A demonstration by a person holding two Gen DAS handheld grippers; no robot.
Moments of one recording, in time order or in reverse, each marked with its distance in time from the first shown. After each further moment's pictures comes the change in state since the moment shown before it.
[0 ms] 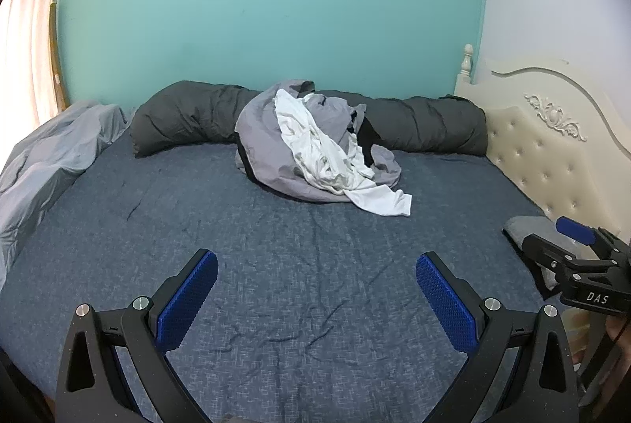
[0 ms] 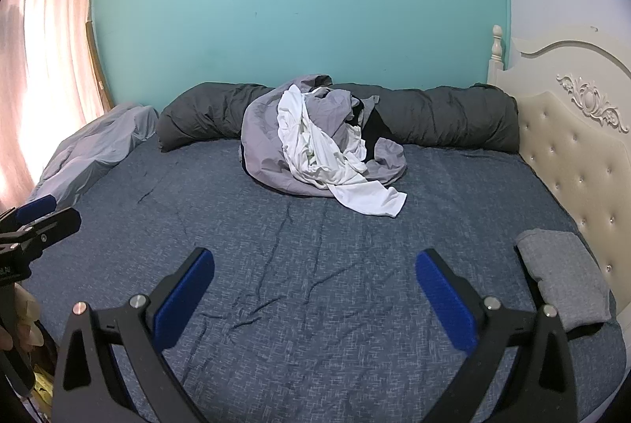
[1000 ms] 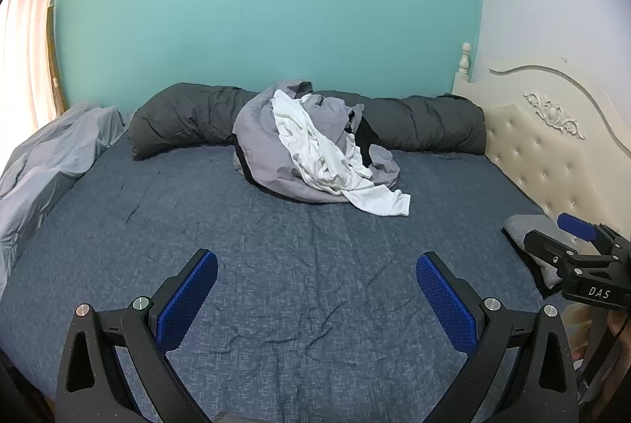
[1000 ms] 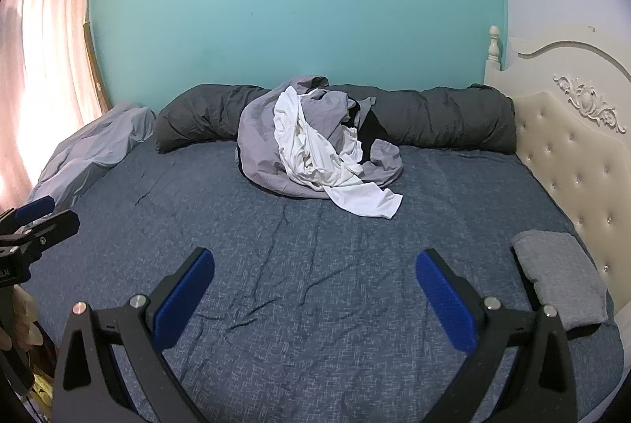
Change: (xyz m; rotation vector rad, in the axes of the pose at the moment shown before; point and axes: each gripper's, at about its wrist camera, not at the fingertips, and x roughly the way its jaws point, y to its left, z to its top) left arm 0.000 0.000 0.007 0.016 0.002 -0.016; right arm -0.002 -0.006 0.004 0.002 0.002 -0.010
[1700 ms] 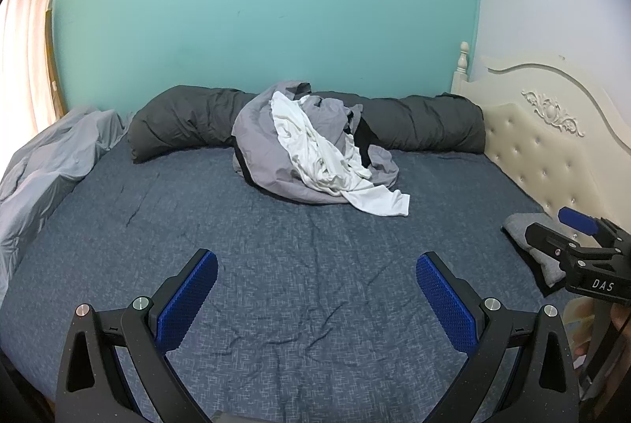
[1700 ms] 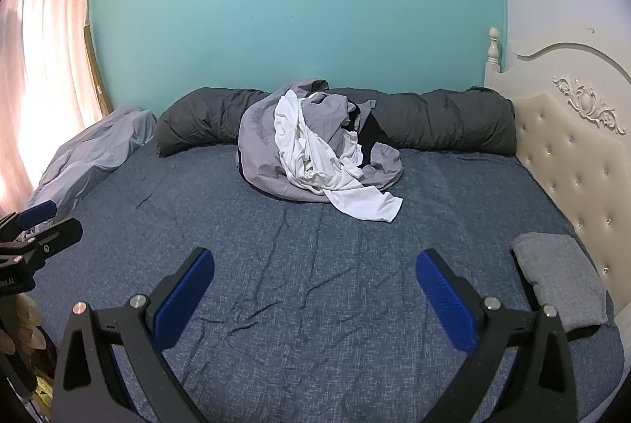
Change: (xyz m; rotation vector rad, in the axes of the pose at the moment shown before) left arm -0.002 -0.003 0.001 0.024 0.000 -0.025; right arm -0.004 -0.002 0.003 0.003 -0.008 0.002
